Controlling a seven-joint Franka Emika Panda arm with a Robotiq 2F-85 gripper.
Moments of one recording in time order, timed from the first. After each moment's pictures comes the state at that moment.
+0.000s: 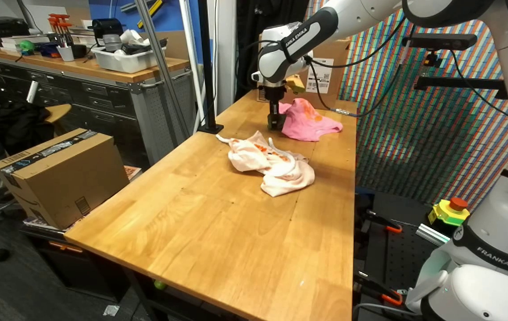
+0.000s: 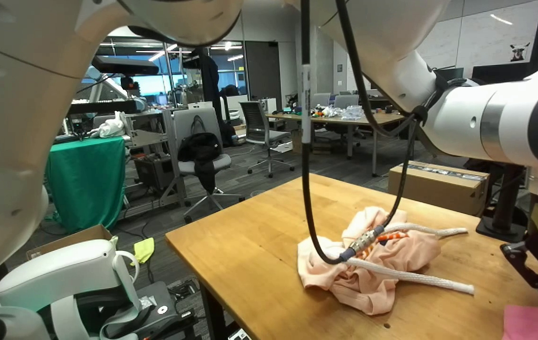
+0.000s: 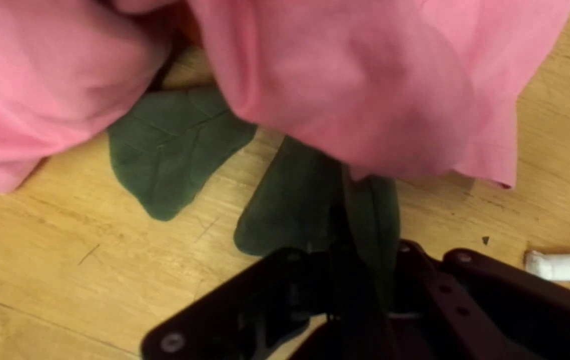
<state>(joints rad) -0.31 0.62 -0.08 -1.58 -0.10 2.22 -0.85</state>
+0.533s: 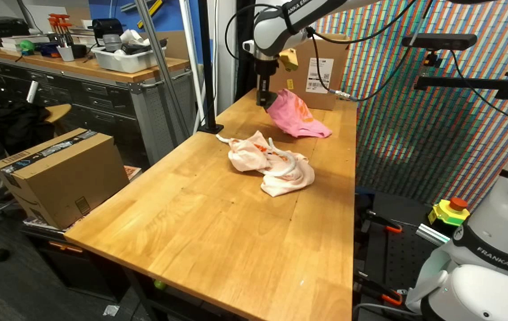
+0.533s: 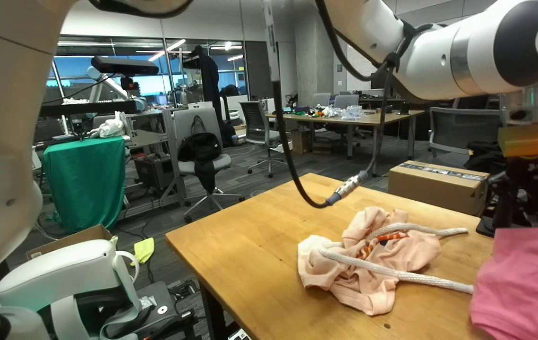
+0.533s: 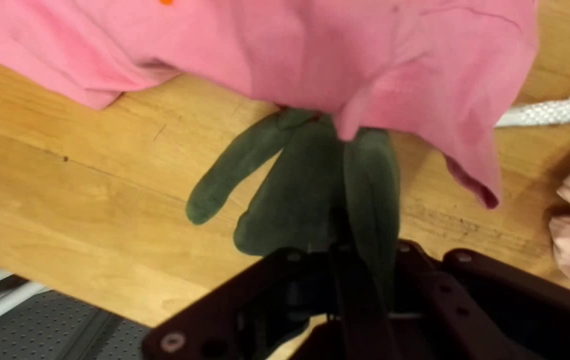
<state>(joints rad) -0.24 0.47 -0.08 -1.59 -0.12 2.23 -0.71</state>
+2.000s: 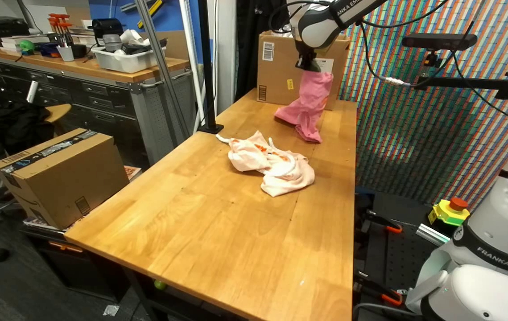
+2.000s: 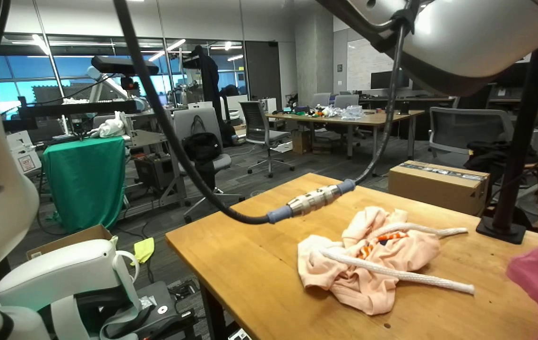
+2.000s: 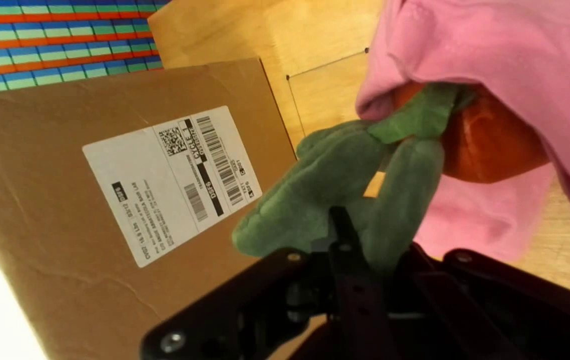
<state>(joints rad) -0.20 0.26 -0.29 -1.78 -0.69 2.25 0.07</state>
